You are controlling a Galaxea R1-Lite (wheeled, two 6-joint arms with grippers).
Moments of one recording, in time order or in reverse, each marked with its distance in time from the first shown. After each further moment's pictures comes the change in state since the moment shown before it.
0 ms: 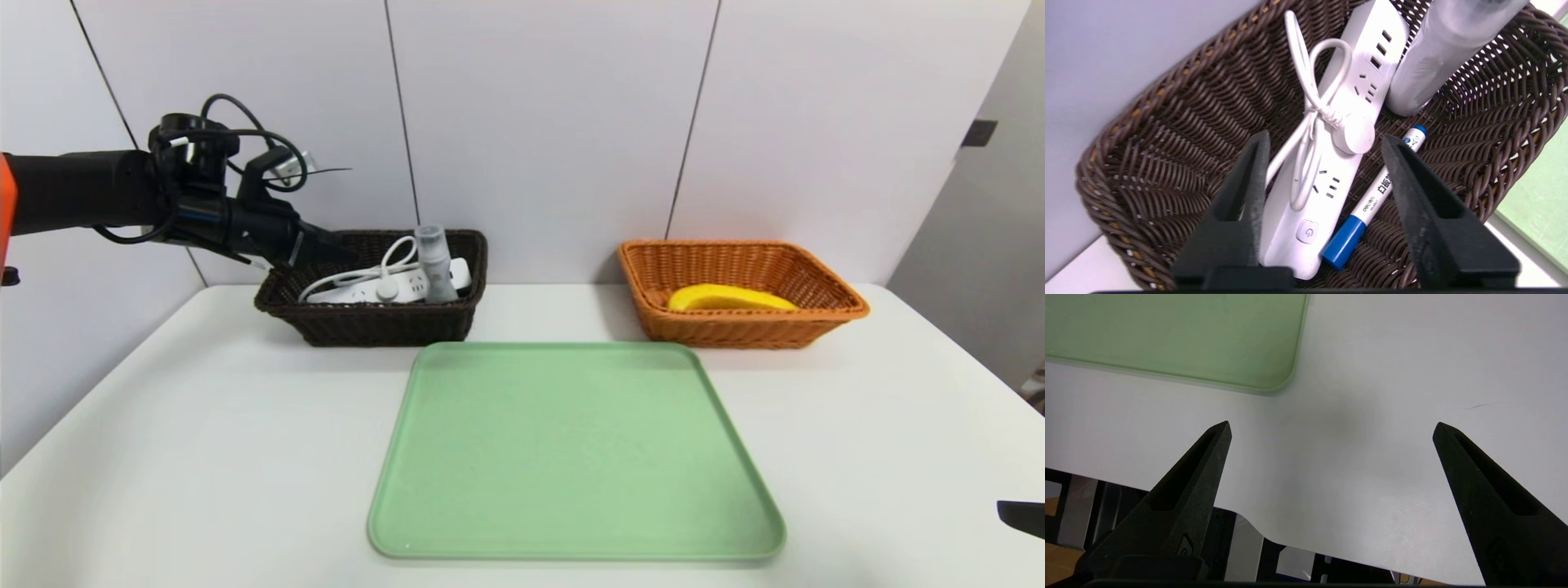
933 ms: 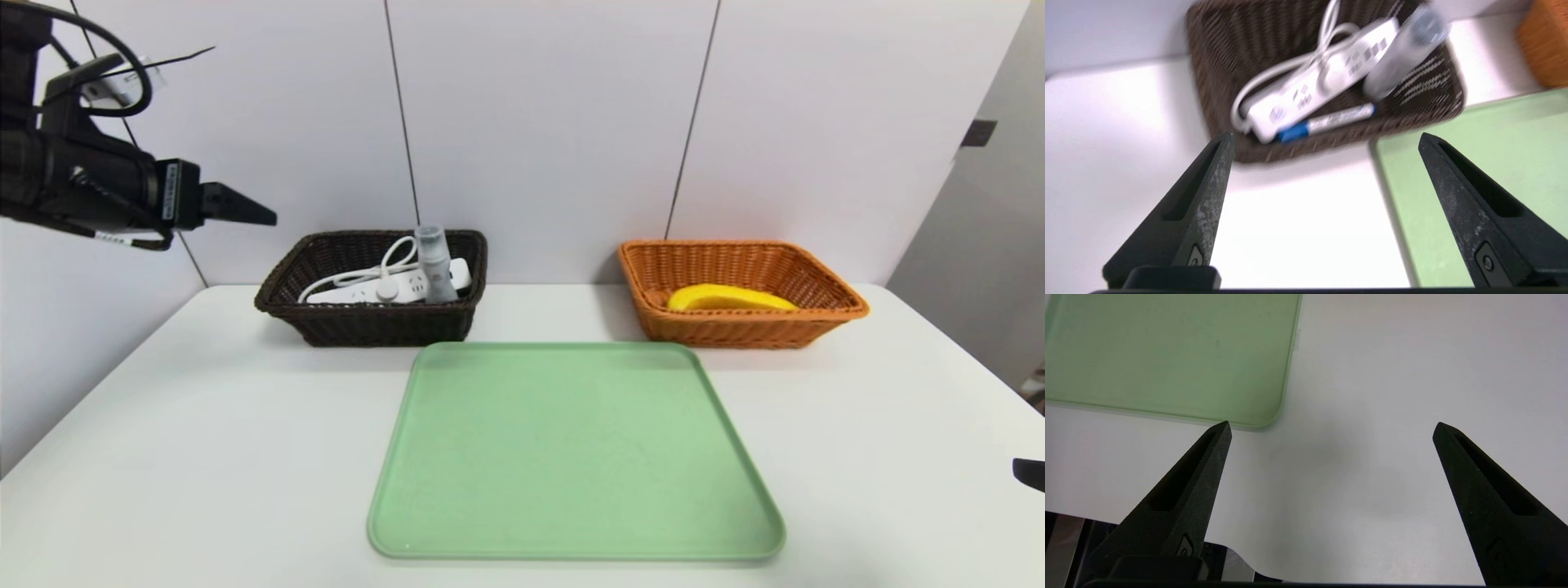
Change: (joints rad) left arm -0.007 -0.531 0.301 0.153 0.367 -0.490; right arm -0.001 -0.053 0.033 -0.109 -0.070 0.001
